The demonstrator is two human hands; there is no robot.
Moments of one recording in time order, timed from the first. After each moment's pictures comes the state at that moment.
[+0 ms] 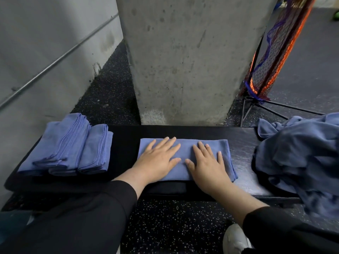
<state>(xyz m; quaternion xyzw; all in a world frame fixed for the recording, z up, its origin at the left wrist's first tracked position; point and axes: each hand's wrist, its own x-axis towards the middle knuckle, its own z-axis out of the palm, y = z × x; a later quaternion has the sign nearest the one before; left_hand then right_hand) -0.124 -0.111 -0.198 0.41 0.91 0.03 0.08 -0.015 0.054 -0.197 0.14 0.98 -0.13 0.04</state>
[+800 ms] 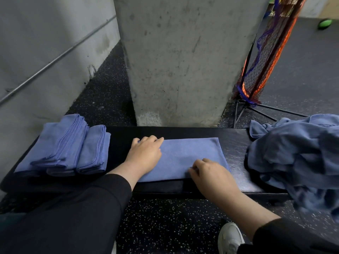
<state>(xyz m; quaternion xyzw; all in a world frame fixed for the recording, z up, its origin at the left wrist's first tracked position) -0.138 -0.124 -0.186 0.31 0.95 0.04 0.04 0.022 0.047 -0.170 0.15 0.98 -0.09 0.01</state>
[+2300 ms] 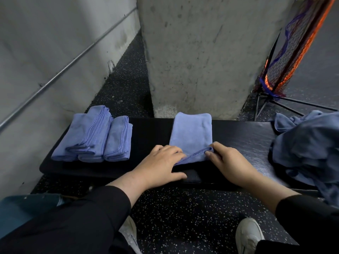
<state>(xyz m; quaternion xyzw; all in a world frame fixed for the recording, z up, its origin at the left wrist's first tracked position) -0.089 -0.177 -0.180 0.48 0.87 0.12 0.04 0.004 0.066 -0.184 0.00 0.94 -0.31 -0.10</state>
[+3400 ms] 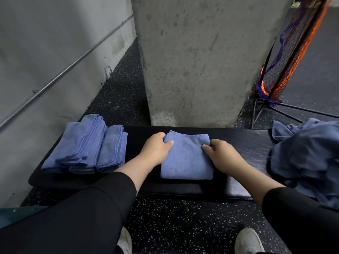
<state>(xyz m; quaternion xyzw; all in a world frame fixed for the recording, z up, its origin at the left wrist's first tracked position) -0.141 -0.134 -0.152 0.11 0.91 0.37 0.14 -0.048 0.072 -0.165 0.20 0.93 -0.30 0.00</state>
